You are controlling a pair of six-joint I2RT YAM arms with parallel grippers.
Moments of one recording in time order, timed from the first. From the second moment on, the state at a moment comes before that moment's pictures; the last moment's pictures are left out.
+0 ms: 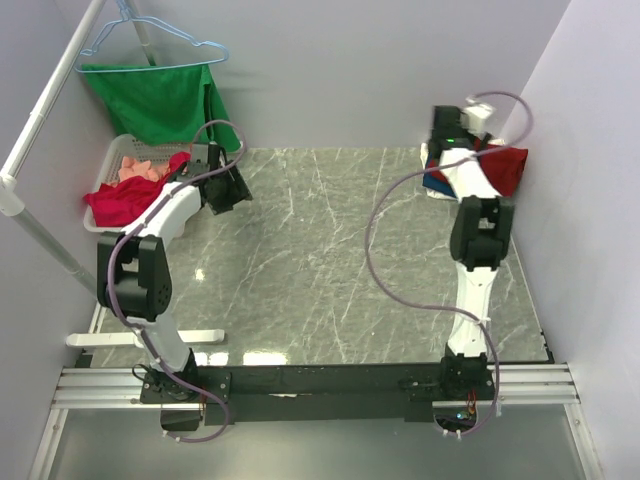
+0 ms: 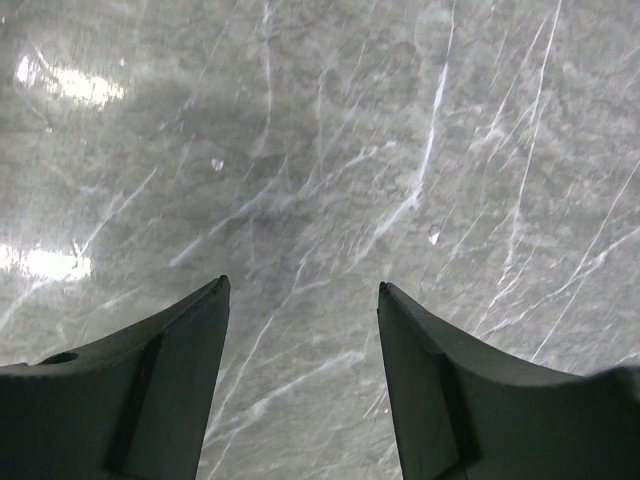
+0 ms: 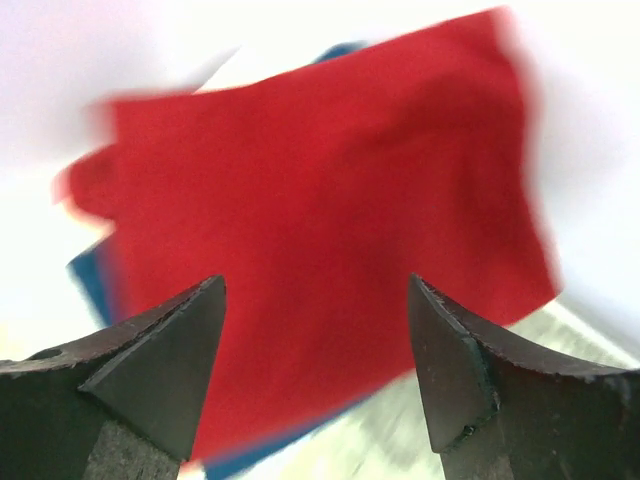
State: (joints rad) left arm -0.14 1.78 1.41 -0.47 0.08 -0.60; right arm -0.04 2.28 2.03 -0.35 0.85 0.41
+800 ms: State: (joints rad) left arm -0.15 1.64 1.32 -0.50 0.01 -0.57; right arm 0.06 2.34 2.19 -0.65 0.68 0.41
